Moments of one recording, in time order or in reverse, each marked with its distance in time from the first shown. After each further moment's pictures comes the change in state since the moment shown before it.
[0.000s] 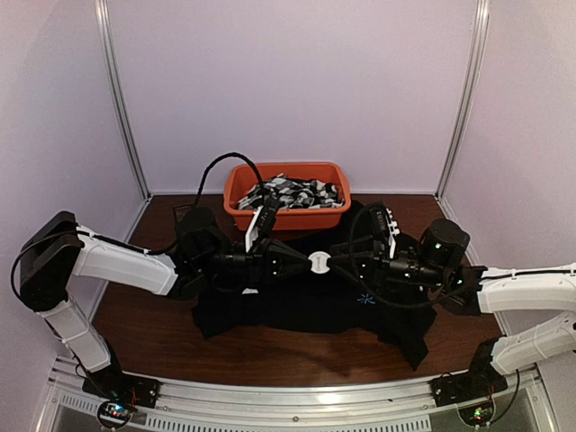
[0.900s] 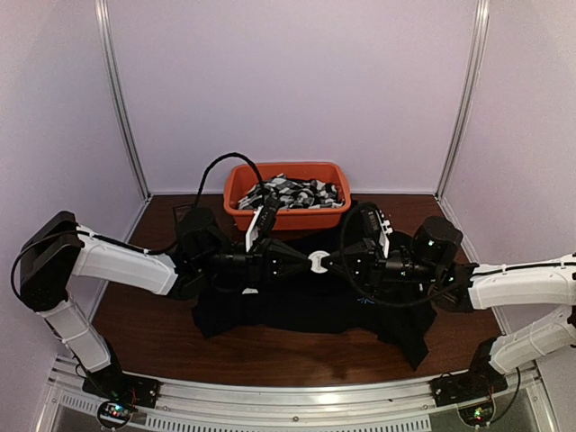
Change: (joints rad) left arm 0.000 0.000 0.000 -0.006 -0.001 -0.008; right arm 0.000 0.082 0.032 0.072 -0.140 0.076
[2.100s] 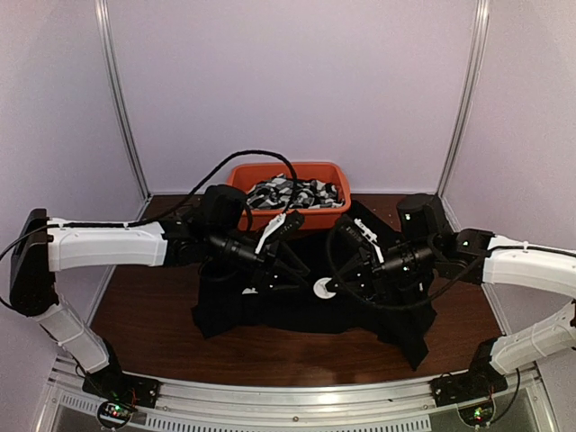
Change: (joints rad) left arm -0.002 -0.072 0.283 -1.006 -0.020 0.518; right arm 0.000 -0.035 0.294 -0.884 -0.103 -0.394
